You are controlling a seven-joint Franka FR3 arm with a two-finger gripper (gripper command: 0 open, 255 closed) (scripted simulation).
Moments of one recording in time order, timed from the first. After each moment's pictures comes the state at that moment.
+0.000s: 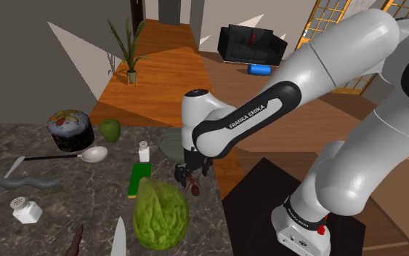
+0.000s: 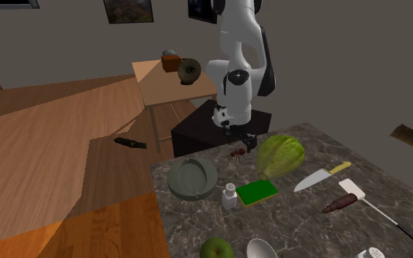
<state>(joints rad) 0.18 -0.08 0.33 -2.56 0.22 2.34 0.52</state>
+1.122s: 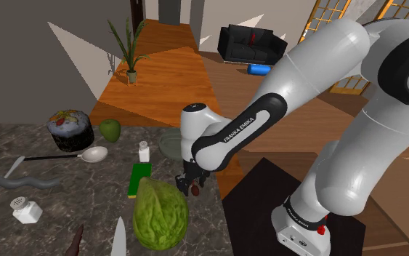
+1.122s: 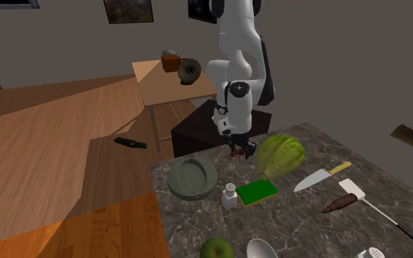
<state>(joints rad) 0.19 0.02 0.34 -2.59 0.20 2.45 0.54</state>
